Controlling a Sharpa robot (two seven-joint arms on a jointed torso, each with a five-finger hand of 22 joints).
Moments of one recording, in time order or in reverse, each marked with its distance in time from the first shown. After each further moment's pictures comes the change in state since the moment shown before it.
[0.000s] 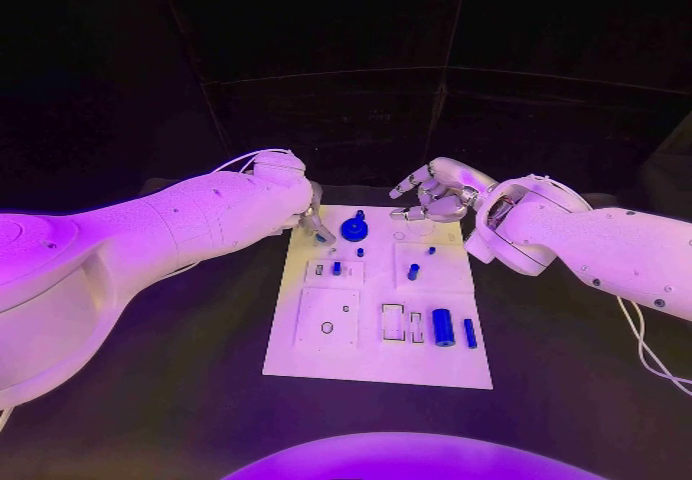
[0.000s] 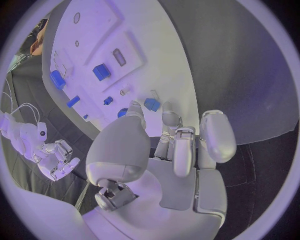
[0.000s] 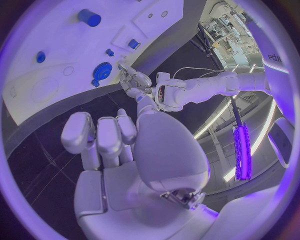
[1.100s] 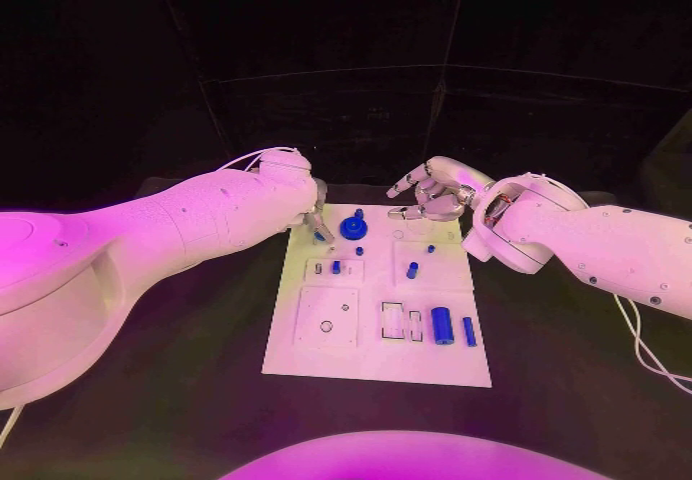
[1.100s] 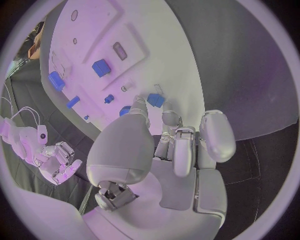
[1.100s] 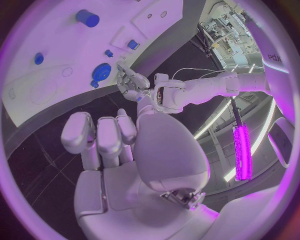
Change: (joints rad) left arm -0.001 0.028 0.000 -0.023 -0.040 -0.009 0.022; left_hand 0.106 -0.013 0.018 -0.026 0.000 -0.018 0.004 0.008 0.006 -0.004 0.004 0.000 -0.015 0.000 0.000 0.000 0.000 0.000 -0.004 -0.003 0.000 -0.002; right arm 0.000 0.007 0.000 -0.003 0.000 0.006 0.000; right_hand 0.000 0.000 0.000 0.000 0.005 0.000 0.000 0.000 0.000 0.000 0.000 0.000 -0.001 0.000 0.000 0.000 0.001 0.000 0.000 0.000 0.000 0.000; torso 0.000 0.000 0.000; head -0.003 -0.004
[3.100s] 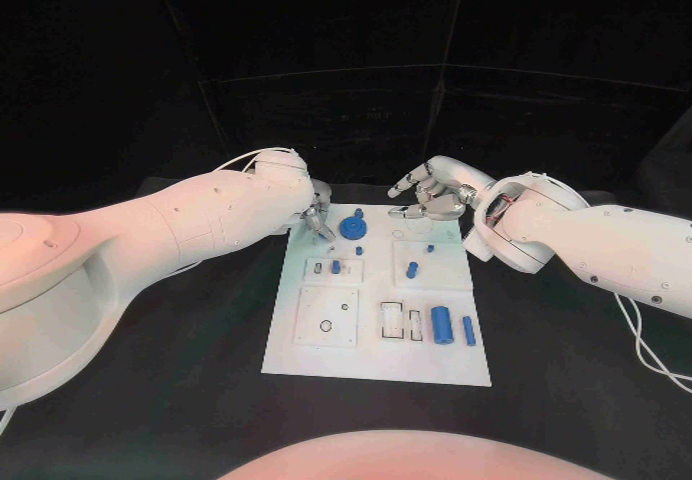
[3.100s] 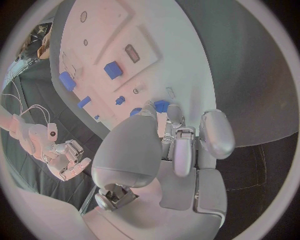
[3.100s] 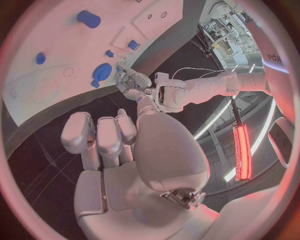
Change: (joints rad) left arm -0.003 -0.019 0.005 0.019 0.029 0.014 0.088; left_hand 0.193 0.137 0.225 0.076 -0.005 -0.050 0.018 -0.032 -0.016 -0.073 0.010 -0.090 -0.108 -0.002 0.006 0.000 0.000 0.000 -0.008 0.008 -0.018 0.001; right arm 0.000 -0.005 0.000 0.001 0.000 0.003 0.000; right_hand 0.000 0.008 0.000 0.000 0.005 0.000 0.000 0.000 0.000 0.000 0.000 0.000 0.000 0.000 0.000 0.000 0.000 0.000 0.000 0.000 0.000 0.000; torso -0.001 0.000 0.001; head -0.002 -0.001
